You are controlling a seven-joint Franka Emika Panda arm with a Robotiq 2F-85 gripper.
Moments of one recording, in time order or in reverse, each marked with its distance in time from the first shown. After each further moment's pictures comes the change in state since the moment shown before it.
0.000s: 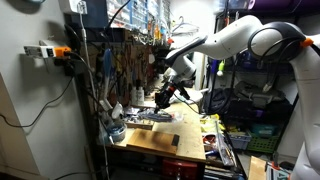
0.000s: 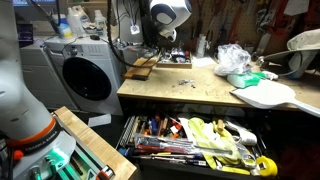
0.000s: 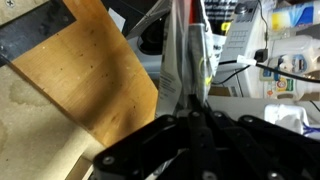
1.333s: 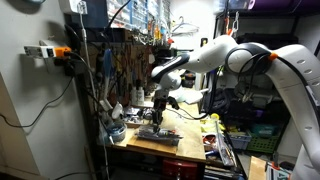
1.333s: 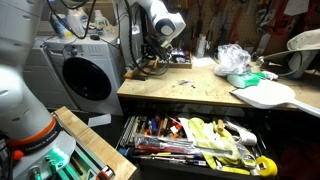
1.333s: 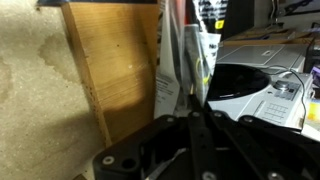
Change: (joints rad) arm 0.032 0.247 0.070 0.209 -0.251 -0.035 -0.259
